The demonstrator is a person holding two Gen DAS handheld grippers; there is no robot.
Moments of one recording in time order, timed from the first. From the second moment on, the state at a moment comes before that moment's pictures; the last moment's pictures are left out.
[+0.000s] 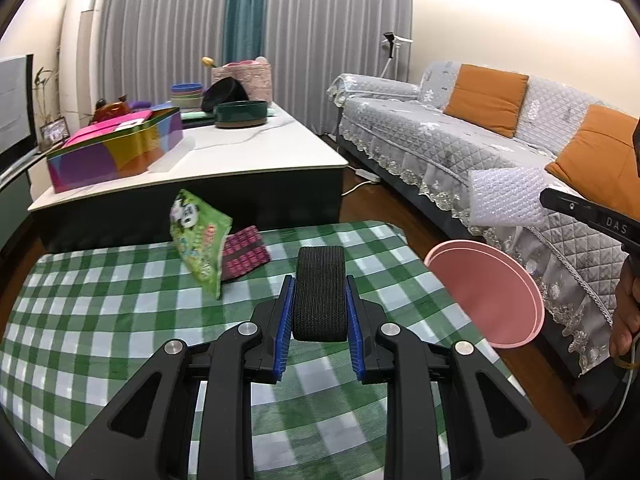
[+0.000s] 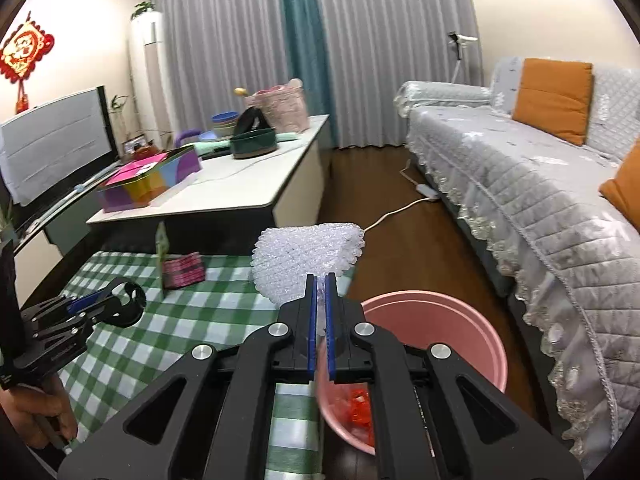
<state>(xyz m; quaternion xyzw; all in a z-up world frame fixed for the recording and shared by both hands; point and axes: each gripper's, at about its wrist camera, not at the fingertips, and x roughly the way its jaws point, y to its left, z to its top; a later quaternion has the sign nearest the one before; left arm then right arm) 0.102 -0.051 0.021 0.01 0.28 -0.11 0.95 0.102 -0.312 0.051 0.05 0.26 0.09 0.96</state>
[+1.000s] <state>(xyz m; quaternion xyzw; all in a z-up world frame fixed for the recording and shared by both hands) 0.145 -0.199 0.008 0.04 0.29 -0.22 0.93 0.110 -0.410 0.037 0.07 0.27 -0.04 0.96</state>
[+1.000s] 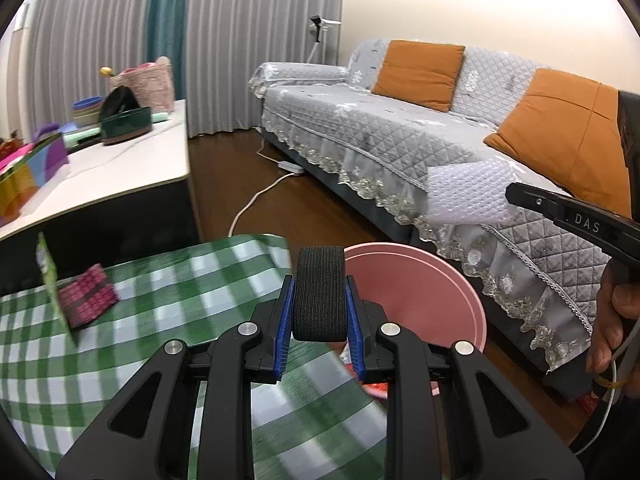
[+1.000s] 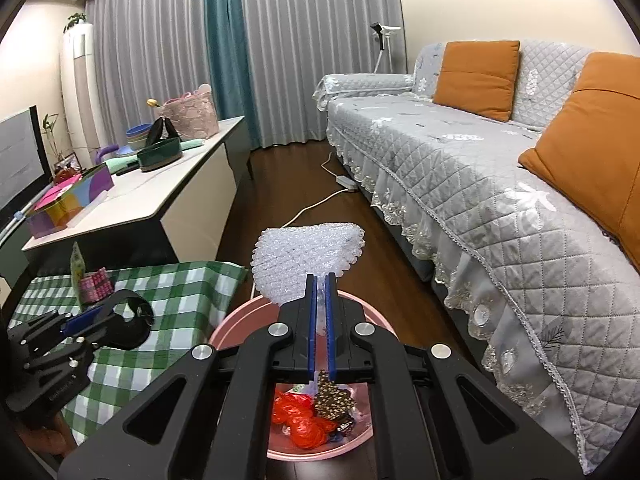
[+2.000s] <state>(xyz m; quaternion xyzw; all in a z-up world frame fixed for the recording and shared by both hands) 0.160 -0.216 0.002 0.03 0.32 -0.25 0.91 0.128 -0.426 0.018 0.09 0.30 -0.08 0.95</state>
